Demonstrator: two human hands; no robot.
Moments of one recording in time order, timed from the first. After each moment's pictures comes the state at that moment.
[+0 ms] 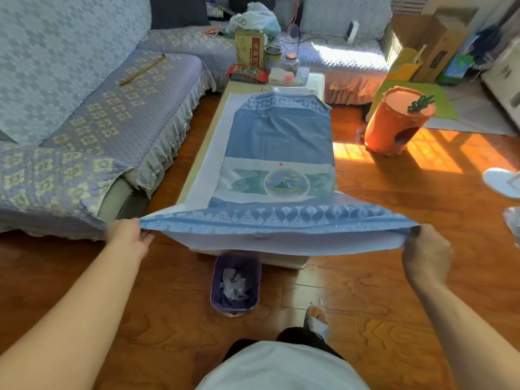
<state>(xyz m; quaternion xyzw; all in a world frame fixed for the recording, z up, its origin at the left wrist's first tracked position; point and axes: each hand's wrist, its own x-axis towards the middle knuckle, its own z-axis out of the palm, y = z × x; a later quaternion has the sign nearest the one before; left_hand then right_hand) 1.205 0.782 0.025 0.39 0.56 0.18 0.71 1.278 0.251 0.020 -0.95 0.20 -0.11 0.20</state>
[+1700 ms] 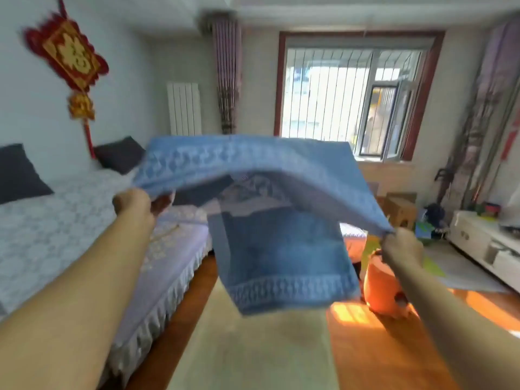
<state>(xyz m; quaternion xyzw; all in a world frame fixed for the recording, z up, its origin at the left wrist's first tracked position) 1.419 0.840 0.397 0.31 0.23 0.41 0.82 1.529 0.361 0.311 -0.88 0.12 -0.24 0.38</state>
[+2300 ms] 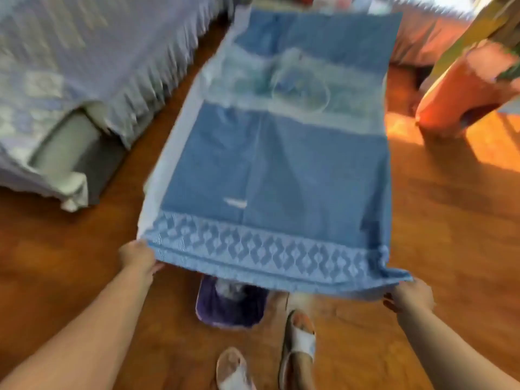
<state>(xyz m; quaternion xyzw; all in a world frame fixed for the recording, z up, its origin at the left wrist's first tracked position) 1.272 0.837 -0.321 0.47 0.63 0.07 0.61 1.386 0.326 -0.302 -0.78 0.47 0.11 0.41</state>
